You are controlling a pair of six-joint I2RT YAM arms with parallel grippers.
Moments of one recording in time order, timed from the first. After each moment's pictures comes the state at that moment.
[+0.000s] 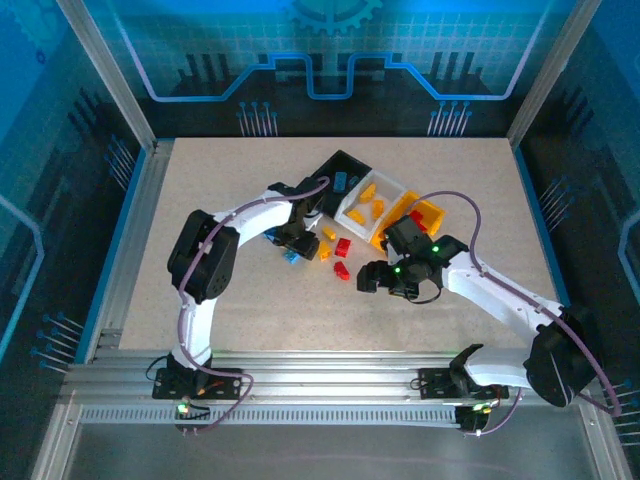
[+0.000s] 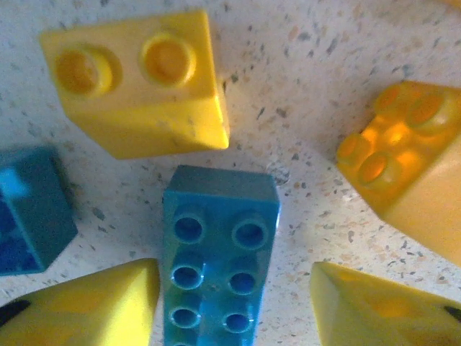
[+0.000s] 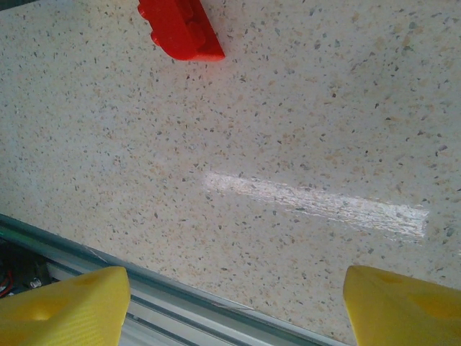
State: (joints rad) left arm -0.51 2.07 1.52 -0.95 -0.01 -0.10; right arm 0.59 1.26 0.90 -0.85 -0.28 0.68
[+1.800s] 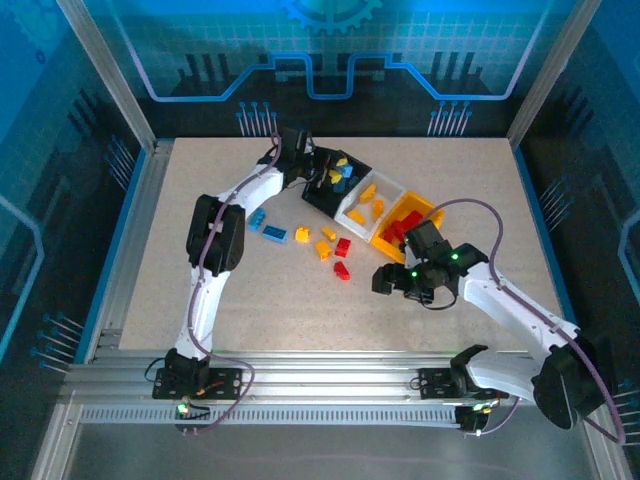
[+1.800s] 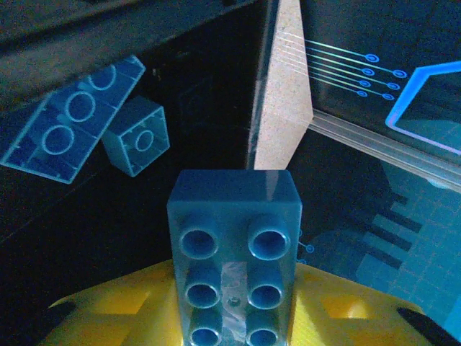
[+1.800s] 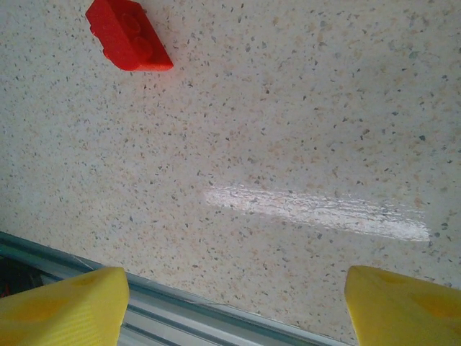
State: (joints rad) left arm -0.33 2.39 1.99 -0.21 0.60 -1.47; right arm 0.48 1.13 0.80 -0.87 -0.29 0.66
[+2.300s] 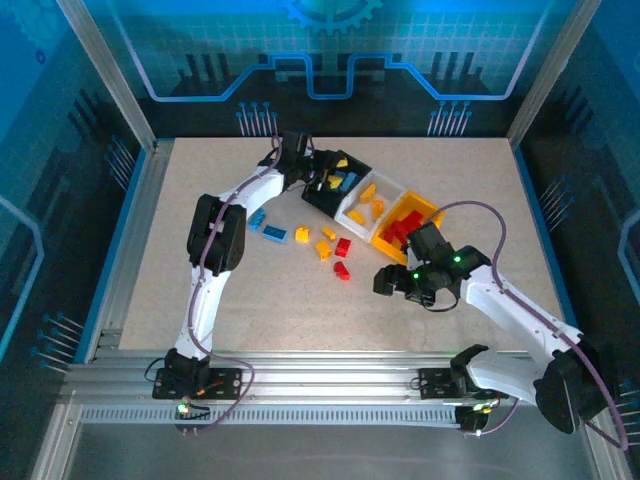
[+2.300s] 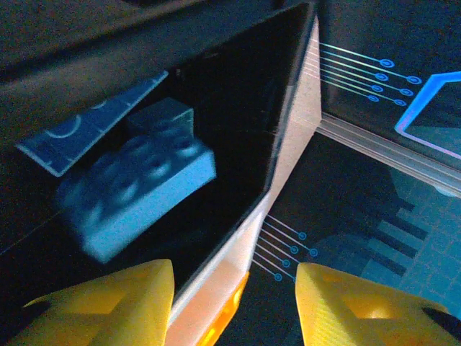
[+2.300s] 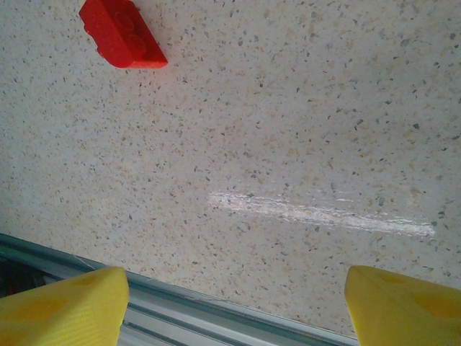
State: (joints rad) left arm -0.33 2.40 1.97 -0.21 0.60 -1.48; right arm 0.48 1.11 0.80 -0.88 -0.29 0.69
